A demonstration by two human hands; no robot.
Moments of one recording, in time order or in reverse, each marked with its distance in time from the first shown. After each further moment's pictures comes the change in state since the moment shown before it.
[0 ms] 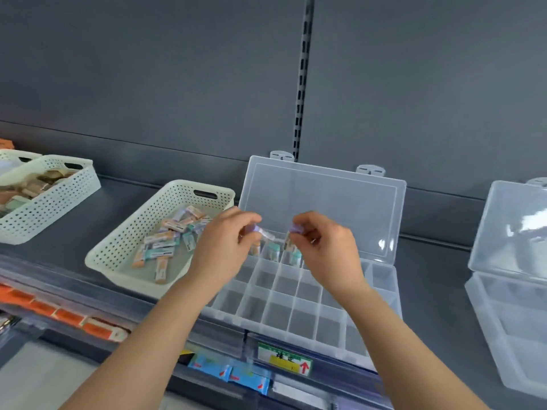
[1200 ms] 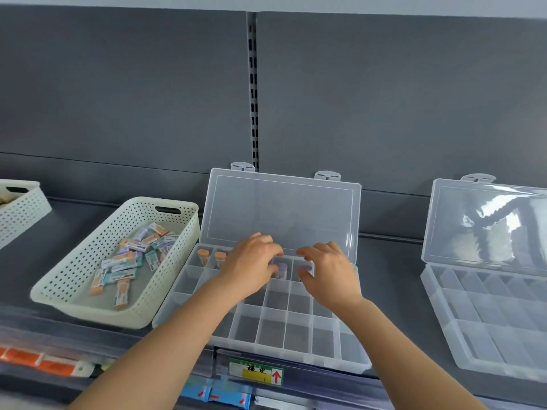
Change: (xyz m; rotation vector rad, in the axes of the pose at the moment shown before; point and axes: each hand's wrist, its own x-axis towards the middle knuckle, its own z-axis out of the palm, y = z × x) left_hand 0.025 0.035 0.080 0.225 -0.414 0.237; right_hand -0.021 0.078 -0.024 -0.463 -0.054 -0.011
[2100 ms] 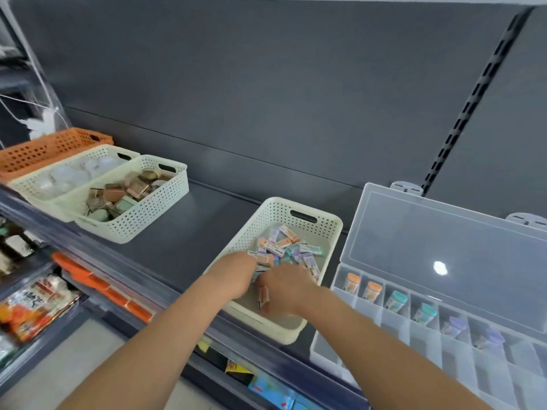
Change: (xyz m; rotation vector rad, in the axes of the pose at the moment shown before) left_hand -0.127 -0.235 -0.075 0.240 -0.436 -0.556; right_hand 0.085 -0.278 0.150 -0.341 -0.807 -0.481
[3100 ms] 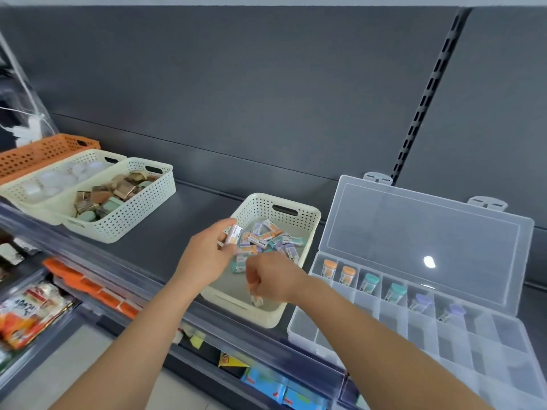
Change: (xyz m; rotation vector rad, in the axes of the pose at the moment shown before) left_hand -0.040 0.004 -0.021 -0.781 0.435 -0.118; right_hand -0.037 0.009 -0.015 0.396 0.136 -0.060
